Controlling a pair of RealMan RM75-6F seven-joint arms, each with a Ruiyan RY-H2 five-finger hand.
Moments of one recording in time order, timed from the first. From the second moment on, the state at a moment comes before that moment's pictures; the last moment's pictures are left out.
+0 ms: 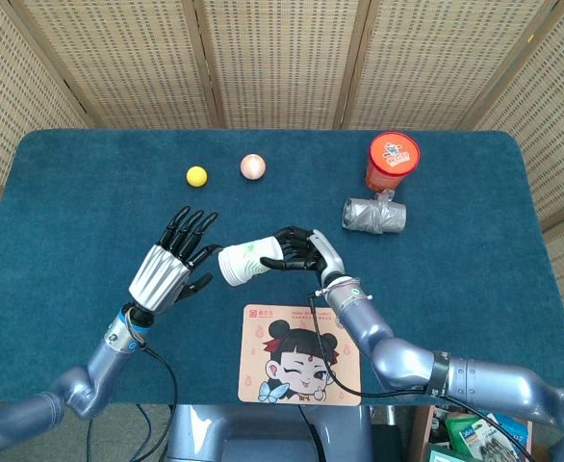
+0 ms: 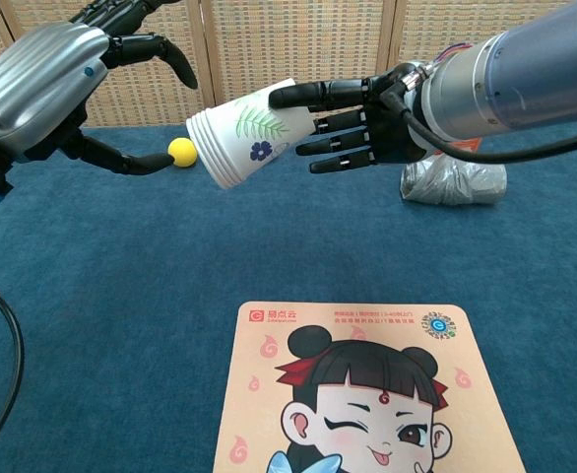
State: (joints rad) left arm -0.61 -1.74 -0.19 -1.11 1.79 1.51 0.08; right arm 0.96 -1.47 0.59 -1.81 -0.07 0.84 0.24
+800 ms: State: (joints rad) left arm -0.70 -1.86 -0.22 -1.03 1.72 1.52 0.08; right arm 0.93 -1.44 0.57 -1.81 -0.10 0.80 0.26
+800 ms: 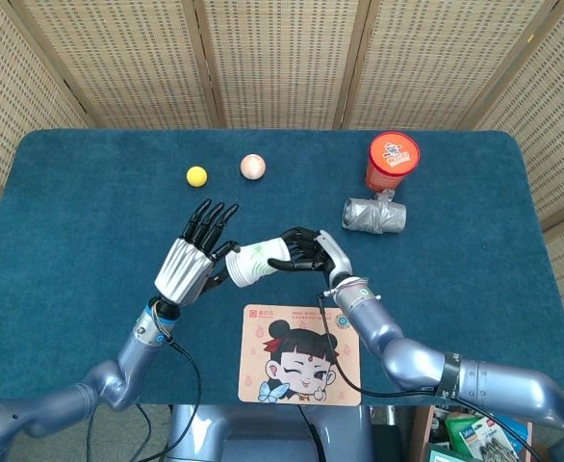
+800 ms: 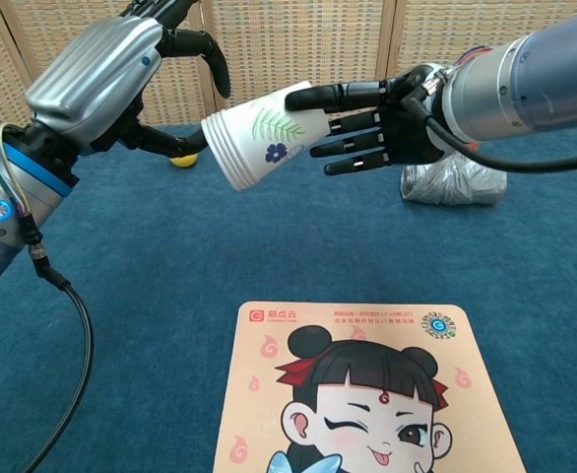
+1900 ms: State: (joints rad) left arm -0.75 -1.93 -0.23 -0.97 1.67 1.54 0.06; right arm 0.91 -1.39 0.55 -1.78 -0.13 0.73 0.30
